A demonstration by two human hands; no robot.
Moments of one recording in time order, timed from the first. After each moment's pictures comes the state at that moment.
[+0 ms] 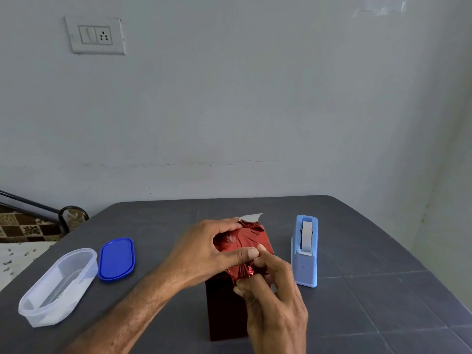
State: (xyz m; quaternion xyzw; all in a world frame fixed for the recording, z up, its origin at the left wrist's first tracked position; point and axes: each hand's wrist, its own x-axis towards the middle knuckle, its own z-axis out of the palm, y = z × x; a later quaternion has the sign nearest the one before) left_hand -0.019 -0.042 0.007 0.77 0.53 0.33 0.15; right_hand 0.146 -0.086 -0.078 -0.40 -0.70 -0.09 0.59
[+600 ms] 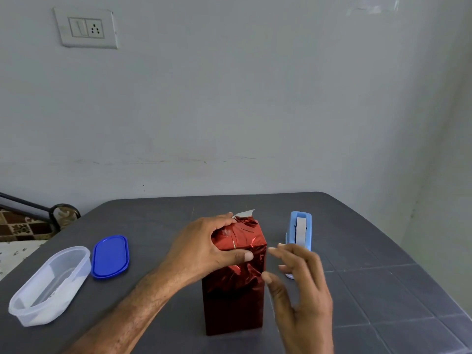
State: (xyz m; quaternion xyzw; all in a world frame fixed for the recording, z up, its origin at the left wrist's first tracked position) left_hand -0.019 -0.037 -0.004 0.76 0.55 0.33 0.11; right_hand 0.188 -0.084 -0.071 -0.35 -0.68 0.02 0.64
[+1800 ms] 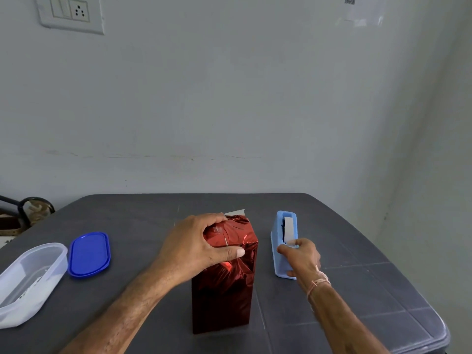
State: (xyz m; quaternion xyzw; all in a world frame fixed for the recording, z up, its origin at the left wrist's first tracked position) left_hand -0.017 -0.036 -0.009 0.74 0.55 0.36 0.13; right_hand 0.246 0.054 -0.094 -0.72 -0.42 0.31 0.46
